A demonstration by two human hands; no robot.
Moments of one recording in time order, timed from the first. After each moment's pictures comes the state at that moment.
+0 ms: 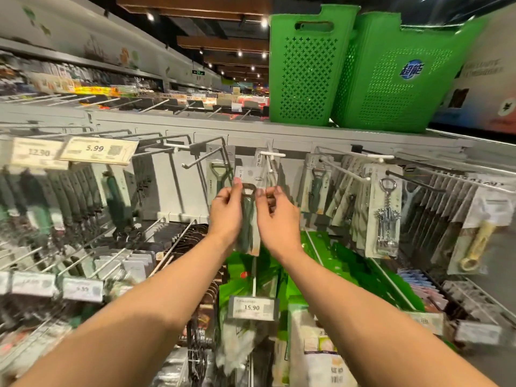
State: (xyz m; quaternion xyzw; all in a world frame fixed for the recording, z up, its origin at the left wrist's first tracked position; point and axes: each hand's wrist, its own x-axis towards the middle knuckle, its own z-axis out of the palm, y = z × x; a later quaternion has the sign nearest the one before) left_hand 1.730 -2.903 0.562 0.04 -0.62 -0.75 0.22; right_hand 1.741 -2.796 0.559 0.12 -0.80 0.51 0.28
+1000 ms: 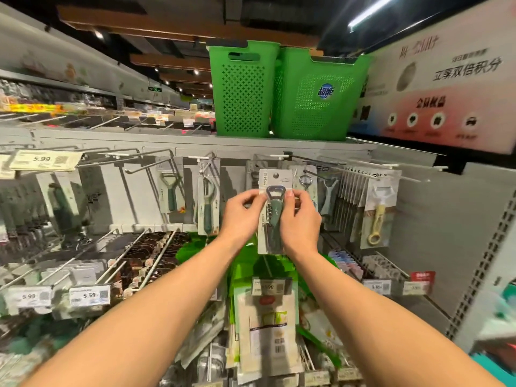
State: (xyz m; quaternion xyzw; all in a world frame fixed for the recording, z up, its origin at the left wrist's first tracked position) left_hand 1.818 -2.765 0.593 -0.10 -0.73 -0.65 0.18; right_hand 1.825 -2.645 0.576 -0.01 -0.76 0.52 0.39
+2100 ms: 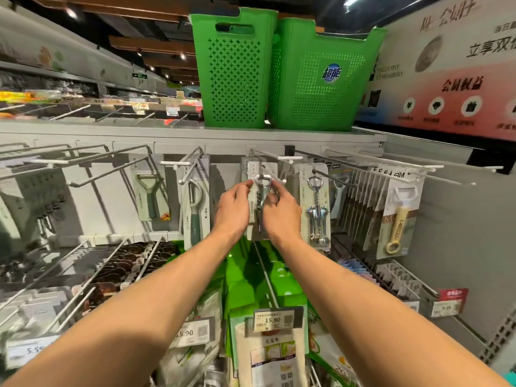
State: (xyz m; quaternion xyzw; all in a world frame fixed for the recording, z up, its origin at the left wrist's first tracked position) left_hand 1.700 -2.770 0.586 -0.07 -0.76 -0.63 0.14; right_hand 1.701 -2.669 0.574 -0.03 -0.80 0.54 0.28
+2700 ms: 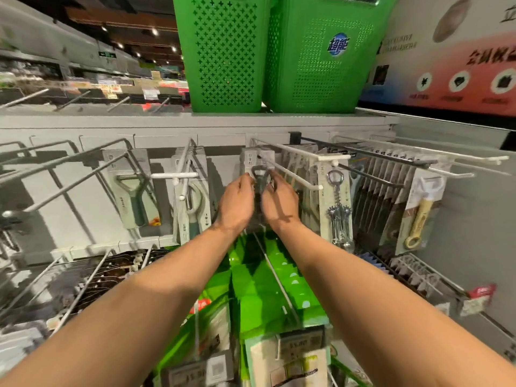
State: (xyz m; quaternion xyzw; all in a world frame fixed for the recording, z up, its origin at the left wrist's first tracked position) left_hand 1.605 -2.778 0.574 -0.09 -0.79 -0.60 0.12; right_hand 1.625 -2.688 0.581 -0.09 -0.81 0.53 0.22
